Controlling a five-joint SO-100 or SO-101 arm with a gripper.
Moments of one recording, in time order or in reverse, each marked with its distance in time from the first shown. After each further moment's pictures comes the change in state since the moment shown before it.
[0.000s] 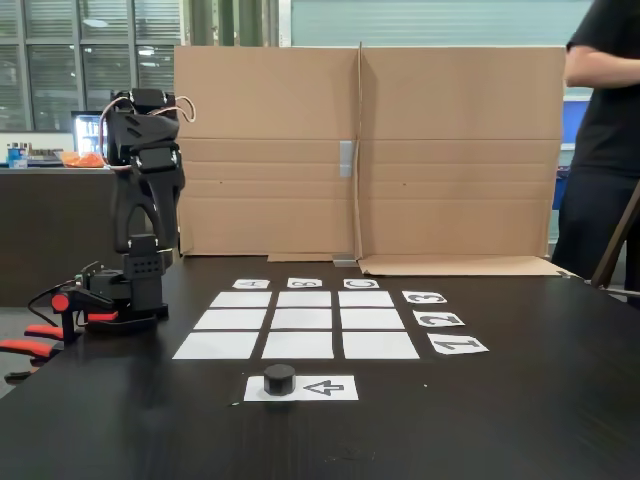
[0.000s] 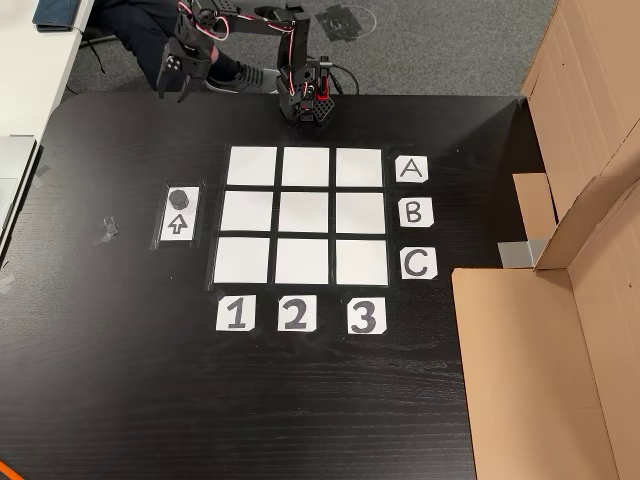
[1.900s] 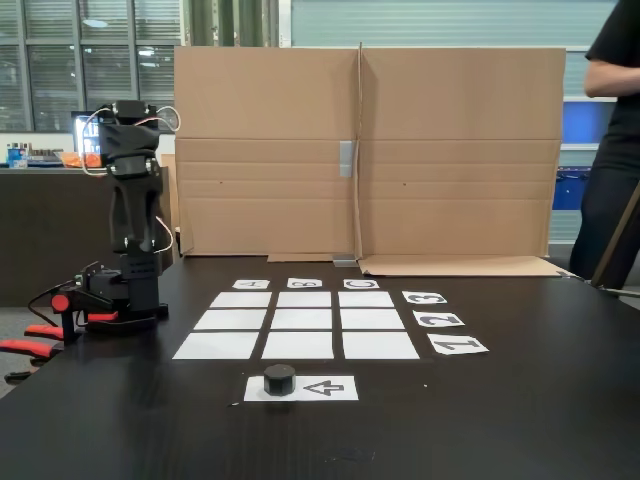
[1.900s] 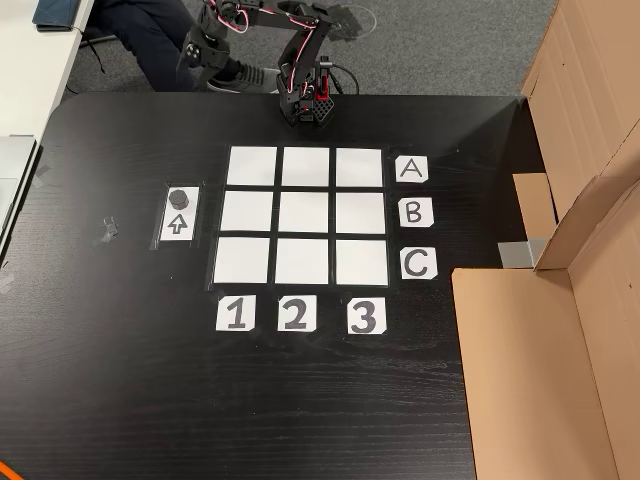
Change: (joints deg) arm 9.1 23.7 25.9 -5.4 -0.4
